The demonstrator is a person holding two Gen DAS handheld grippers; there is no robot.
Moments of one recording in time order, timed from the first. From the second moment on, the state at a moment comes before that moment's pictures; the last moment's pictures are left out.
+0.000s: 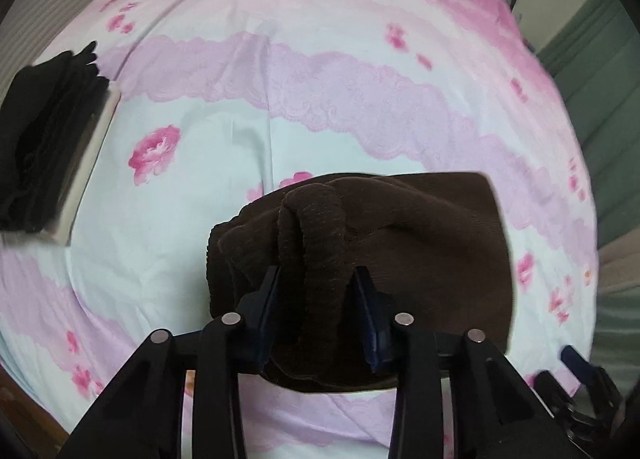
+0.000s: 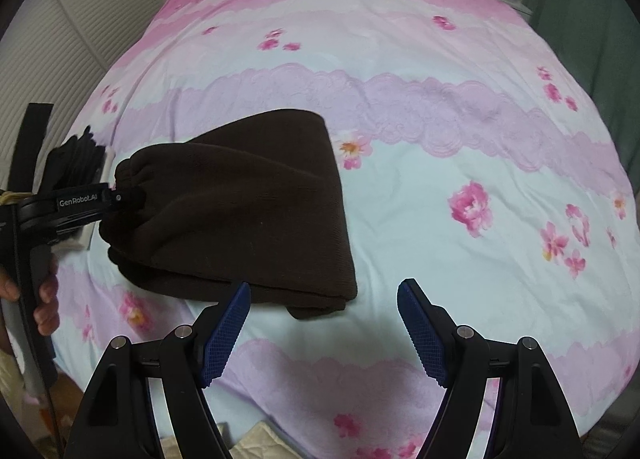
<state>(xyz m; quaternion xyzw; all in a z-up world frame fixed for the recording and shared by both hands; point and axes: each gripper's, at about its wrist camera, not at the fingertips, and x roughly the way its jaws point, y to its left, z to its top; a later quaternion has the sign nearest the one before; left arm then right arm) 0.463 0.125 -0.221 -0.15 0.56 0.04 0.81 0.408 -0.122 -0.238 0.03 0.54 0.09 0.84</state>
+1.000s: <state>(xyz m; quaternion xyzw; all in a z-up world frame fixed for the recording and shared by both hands) 0.416 0.169 -0.299 -0.37 0.57 0.02 0.73 0.427 -0.095 -0.258 0.00 0.56 0.12 0.82</state>
